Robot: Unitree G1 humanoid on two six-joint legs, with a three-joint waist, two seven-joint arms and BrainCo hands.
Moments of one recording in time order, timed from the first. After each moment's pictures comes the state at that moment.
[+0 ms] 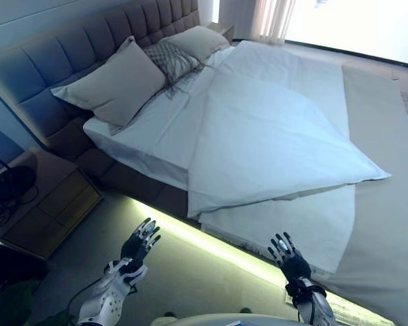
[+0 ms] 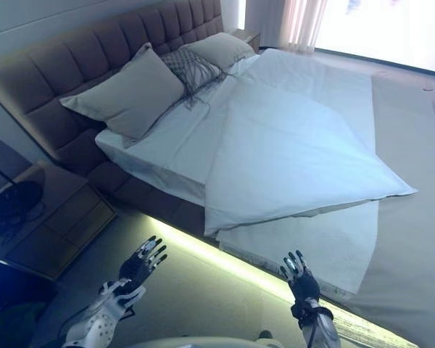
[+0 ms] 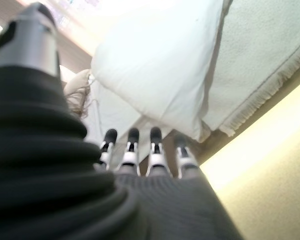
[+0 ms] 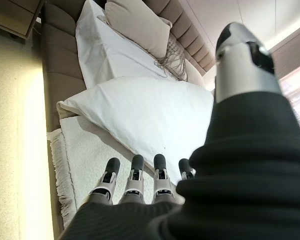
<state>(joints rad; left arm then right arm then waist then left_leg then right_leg) 0.20 0.33 -0.12 0.29 -0.80 0.08 -0.15 0.28 -0.26 0.16 0.43 0.93 -0.19 0.17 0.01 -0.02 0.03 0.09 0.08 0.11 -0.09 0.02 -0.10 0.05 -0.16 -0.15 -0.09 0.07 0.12</state>
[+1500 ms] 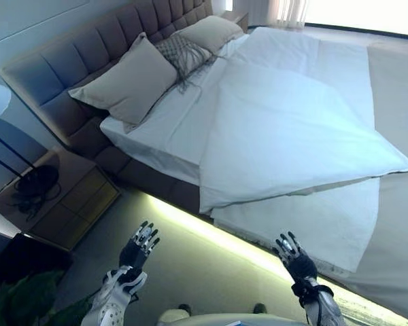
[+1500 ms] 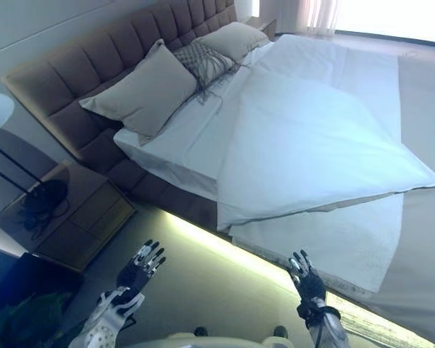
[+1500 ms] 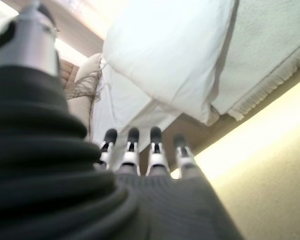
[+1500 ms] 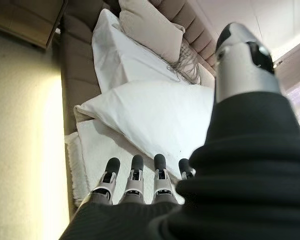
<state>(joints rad) 0.28 0.30 -0.08 0.26 -0.84 0.00 -0.16 0.32 -0.32 0.17 0.39 0.93 -0.17 0.15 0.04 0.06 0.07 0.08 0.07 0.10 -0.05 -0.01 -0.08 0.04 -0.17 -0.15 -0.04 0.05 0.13</state>
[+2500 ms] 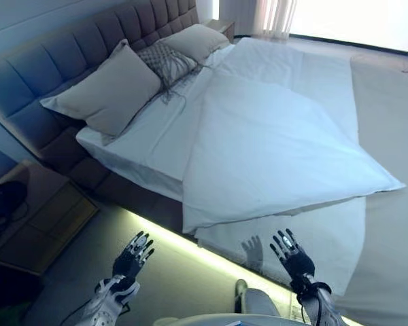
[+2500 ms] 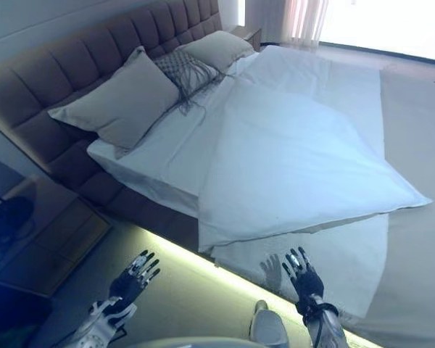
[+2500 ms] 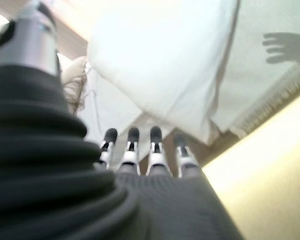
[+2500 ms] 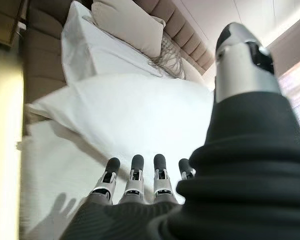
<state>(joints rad) 0.32 0.34 -0.08 0.28 -0.82 0.03 -0.20 0.29 -0.31 0.13 0.36 0.96 -0.11 0.17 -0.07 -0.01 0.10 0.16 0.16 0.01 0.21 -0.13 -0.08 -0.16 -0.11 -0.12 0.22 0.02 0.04</state>
